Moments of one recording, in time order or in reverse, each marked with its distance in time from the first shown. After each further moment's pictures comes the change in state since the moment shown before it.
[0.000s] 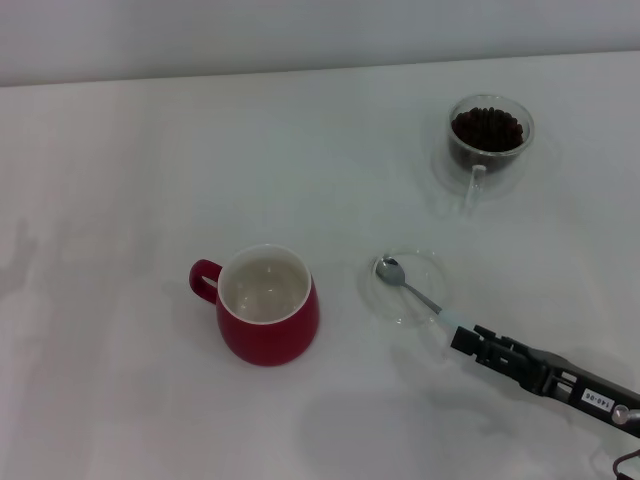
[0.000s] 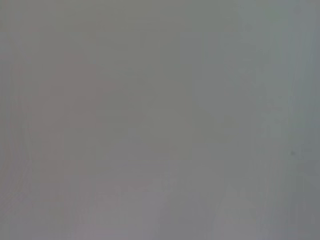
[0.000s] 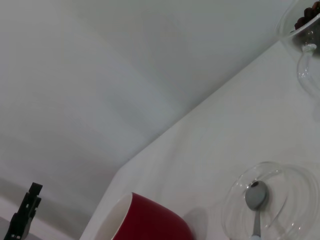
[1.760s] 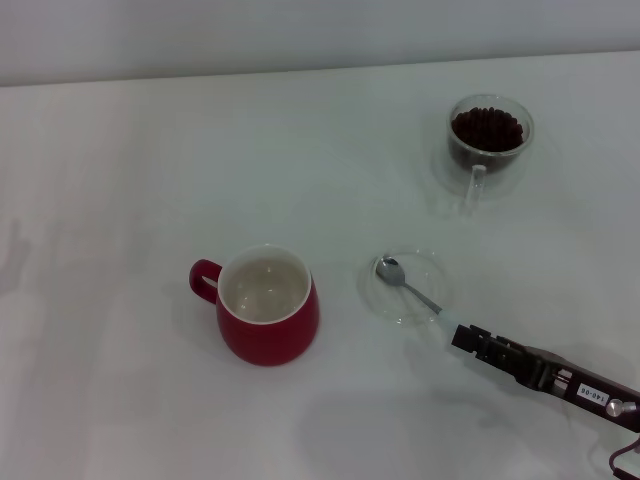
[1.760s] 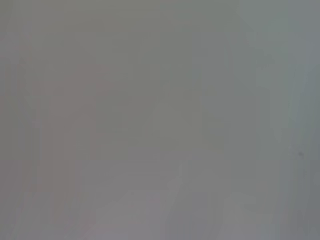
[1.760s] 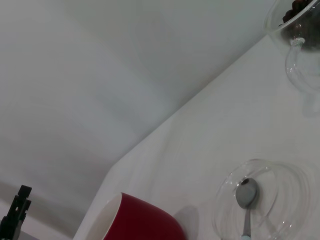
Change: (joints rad) left arm 0.003 0.000 0.000 0.000 -0.016 0.000 0.001; right arm 0.016 -0.002 -0.009 0.000 0.003 0.032 0.036
